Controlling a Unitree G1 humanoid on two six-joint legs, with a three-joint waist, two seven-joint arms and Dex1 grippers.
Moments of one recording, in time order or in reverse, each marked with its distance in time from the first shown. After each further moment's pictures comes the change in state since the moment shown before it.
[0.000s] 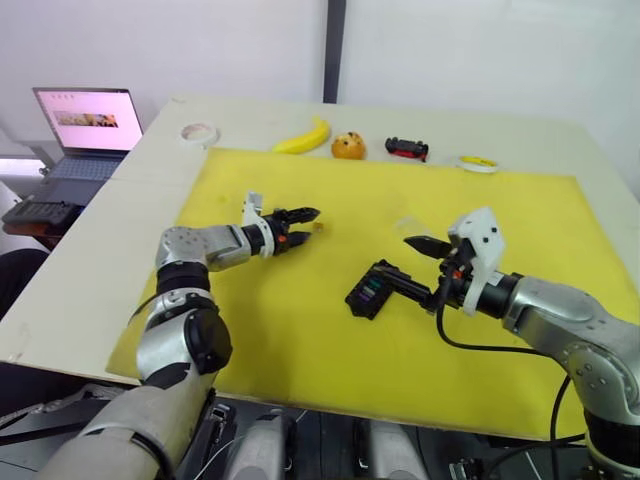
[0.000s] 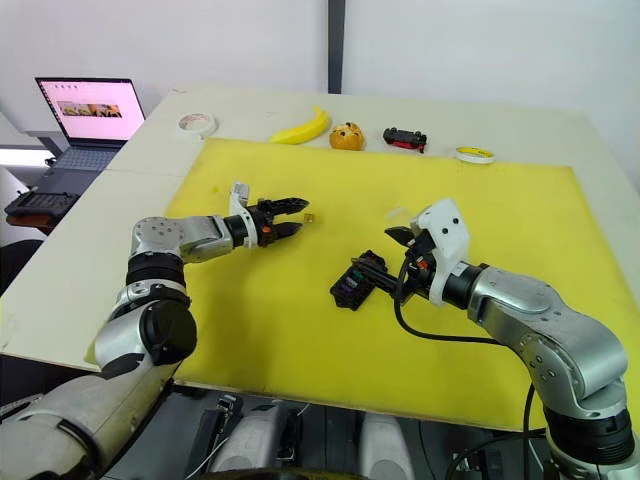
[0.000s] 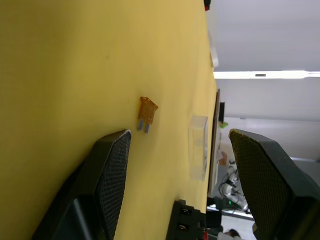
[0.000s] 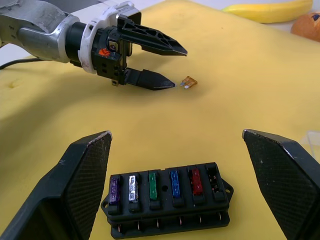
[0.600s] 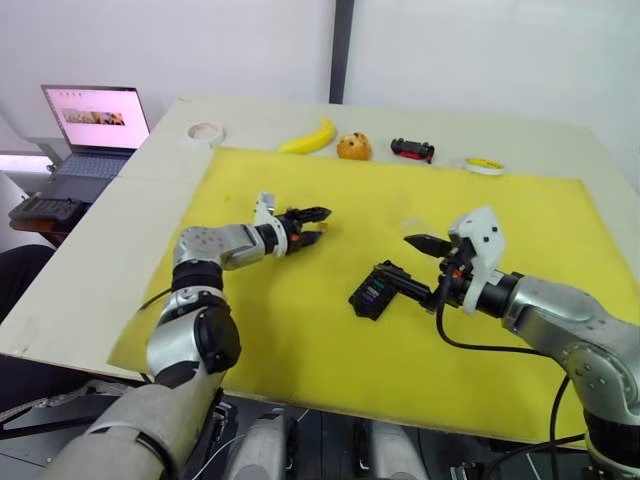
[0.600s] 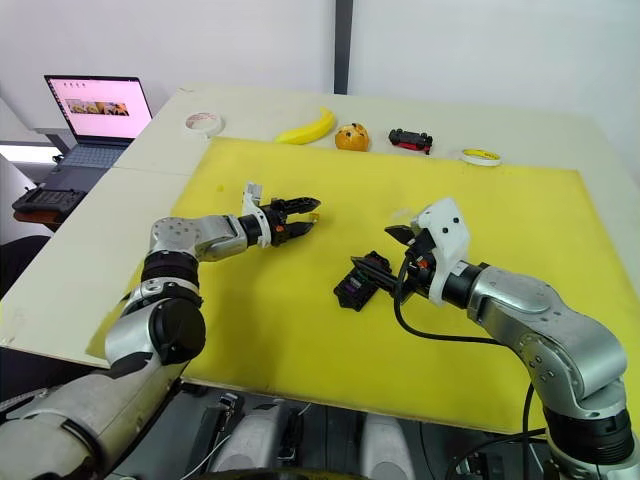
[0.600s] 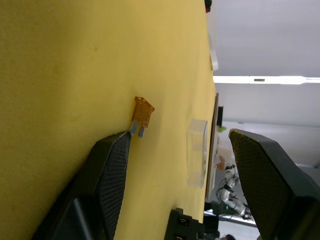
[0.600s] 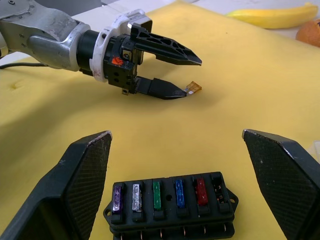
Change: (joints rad) left arm -0.028 -0.010 -0.021 0.085 -0.008 -0.100 0.025; right arm 0.001 0.000 0.003 0.000 -0.001 -0.013 -0.002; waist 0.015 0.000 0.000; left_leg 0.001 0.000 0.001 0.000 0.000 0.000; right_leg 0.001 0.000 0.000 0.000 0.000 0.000
